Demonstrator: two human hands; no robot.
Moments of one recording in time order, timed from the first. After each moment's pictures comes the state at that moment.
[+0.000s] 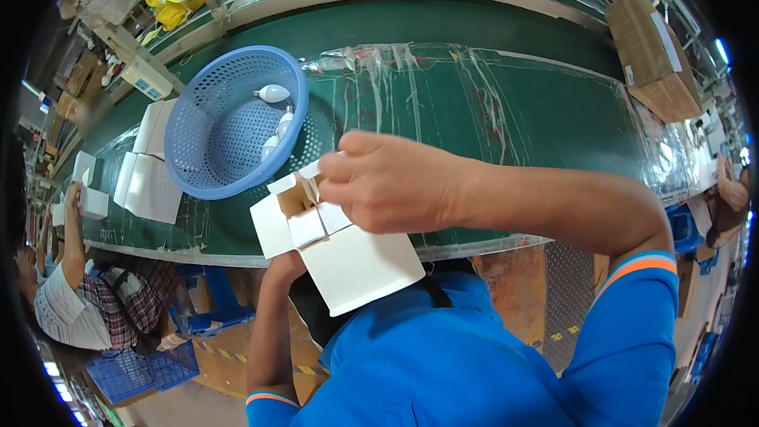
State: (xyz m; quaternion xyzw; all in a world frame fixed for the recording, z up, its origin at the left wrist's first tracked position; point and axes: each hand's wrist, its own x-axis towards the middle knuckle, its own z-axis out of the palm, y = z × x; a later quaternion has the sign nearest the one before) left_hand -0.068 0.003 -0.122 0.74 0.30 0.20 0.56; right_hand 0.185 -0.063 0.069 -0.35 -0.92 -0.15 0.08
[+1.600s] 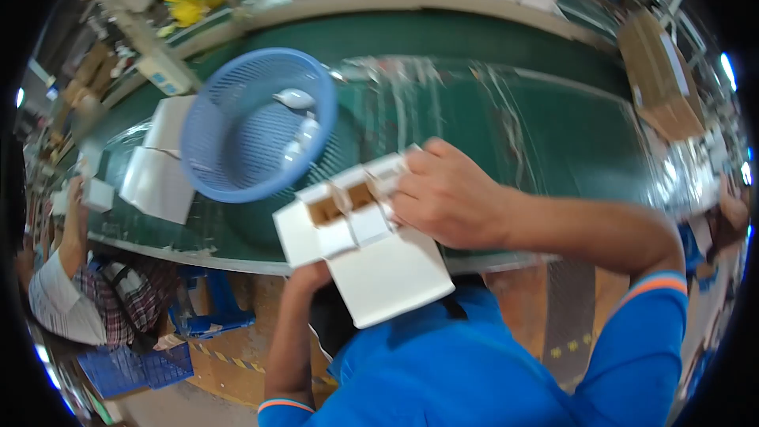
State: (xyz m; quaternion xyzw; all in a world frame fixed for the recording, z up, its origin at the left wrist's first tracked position) left_hand -0.053 0.001 -0.129 0.73 0.35 0.11 0.58; right_hand 0.193 -0.072 0.043 -0.43 -0.89 -0.10 0.13
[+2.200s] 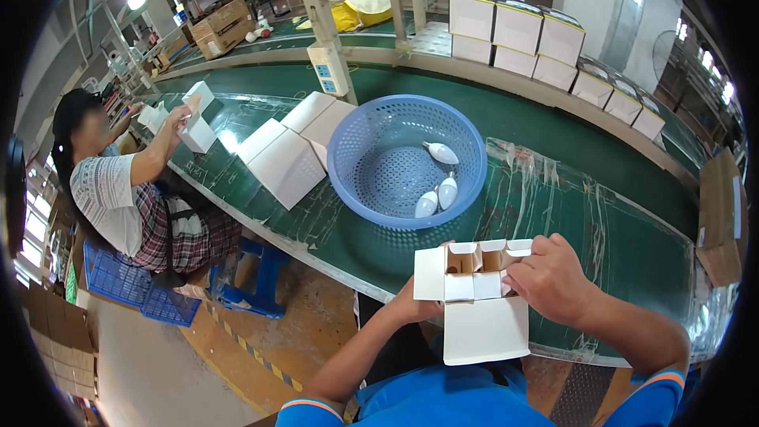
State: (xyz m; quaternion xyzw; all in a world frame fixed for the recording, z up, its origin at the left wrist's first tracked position) left_hand -0.037 0.002 -0.101 0.76 0.25 0.35 0.49; right_hand 0.182 -0.062 0.053 -0.46 -0.88 -0.06 0.08
